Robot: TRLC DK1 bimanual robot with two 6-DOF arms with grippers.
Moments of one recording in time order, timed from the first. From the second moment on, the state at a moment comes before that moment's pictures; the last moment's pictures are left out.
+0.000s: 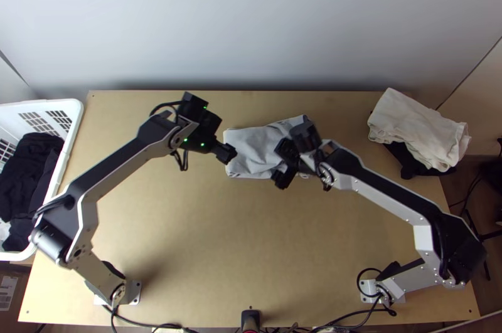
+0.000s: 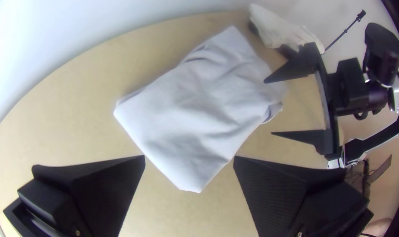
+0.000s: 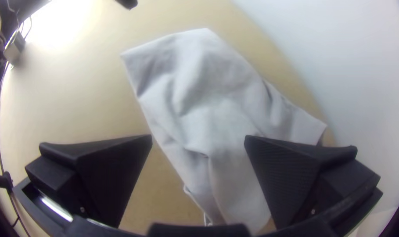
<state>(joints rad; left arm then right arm) -0.49 1.74 1.51 -0.69 0.28 0.02 0.66 1.62 1.15 -0.38 -0.02 -0.40</state>
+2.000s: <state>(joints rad) -0.38 1.47 1.28 -0.70 0.27 0.02 0.68 1.76 1.14 -0.13 0.19 -0.48</state>
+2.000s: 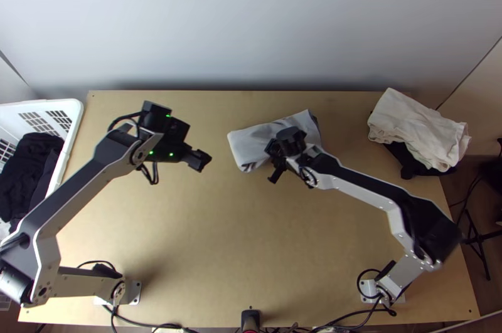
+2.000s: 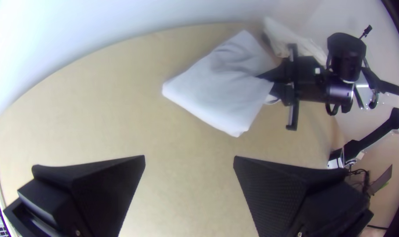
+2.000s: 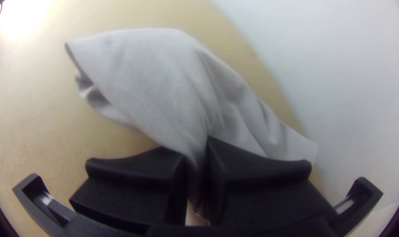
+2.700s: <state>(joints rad) -0.14 1.21 1.12 -0.81 0.26 0.02 0.28 1.33 1.21 -0.28 0.09 -0.29</state>
